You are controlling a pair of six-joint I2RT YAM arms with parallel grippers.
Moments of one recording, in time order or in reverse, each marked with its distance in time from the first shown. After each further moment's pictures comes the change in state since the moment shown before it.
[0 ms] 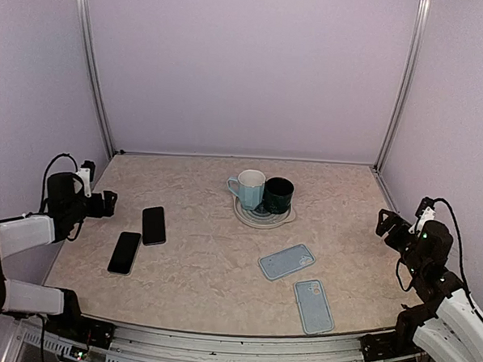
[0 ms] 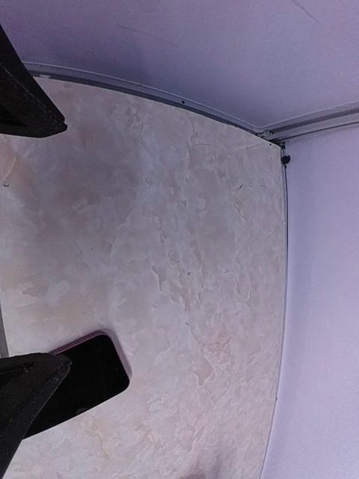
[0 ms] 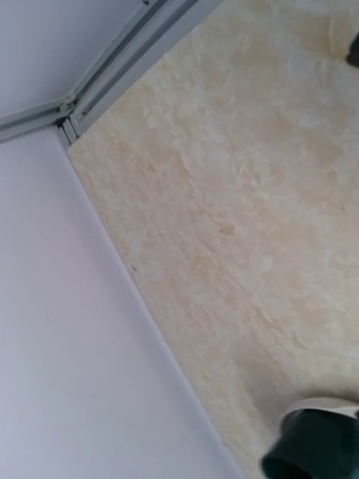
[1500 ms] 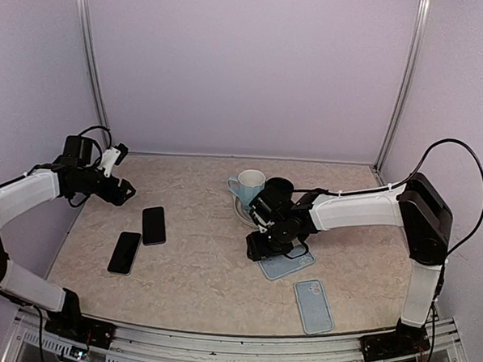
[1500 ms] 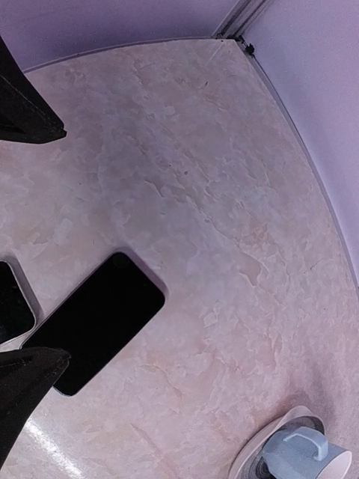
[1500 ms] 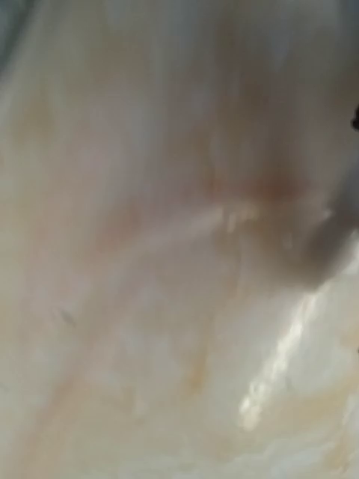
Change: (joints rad) left arm -0.140 0.167 0.452 -0.569 0.124 0.310; right arm 0.729 1.450 1.075 -0.529 -0.193 0.026
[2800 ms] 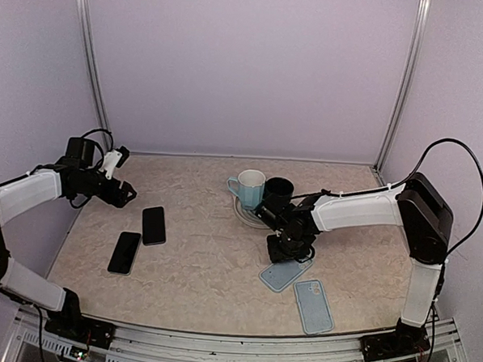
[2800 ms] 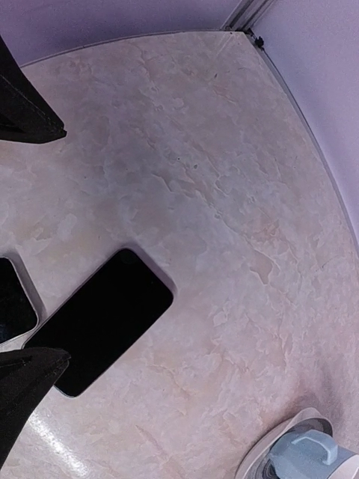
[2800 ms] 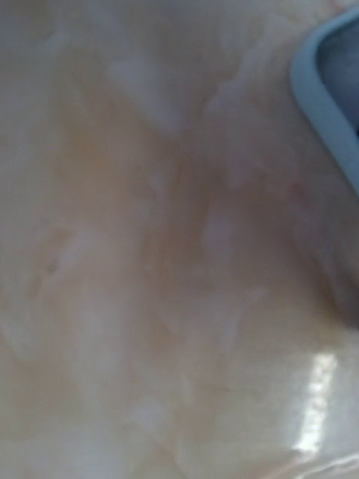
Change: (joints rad) left arm -0.003 0.024 -0.002 -0.003 -0.006 -0.007; right arm -0.012 0.021 -0.021 -0.162 0.214 0.180
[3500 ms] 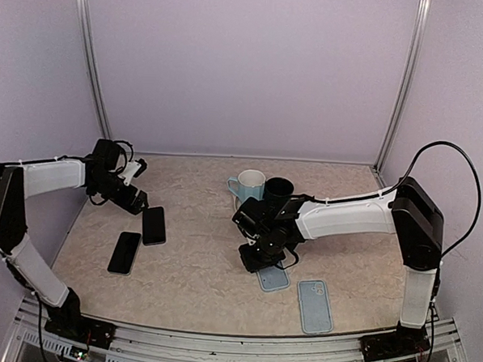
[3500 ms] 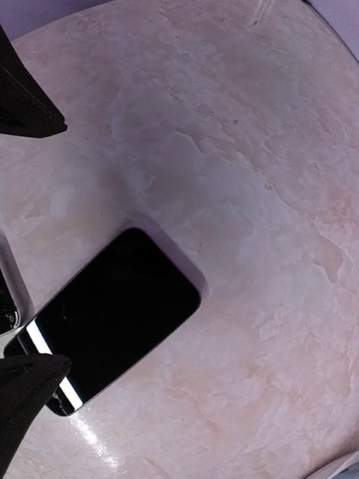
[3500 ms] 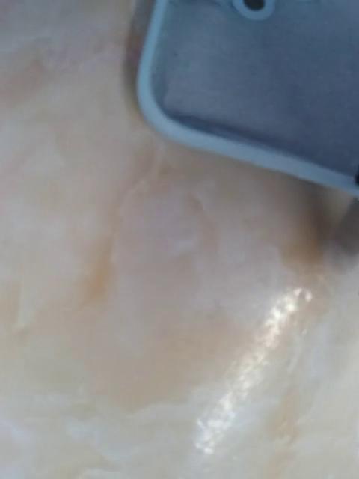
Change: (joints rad) left arm -0.088 0.227 0.111 -0.095 -0.118 -0.031; right arm 0.128 0.047 0.100 0.058 -0.173 -0.158
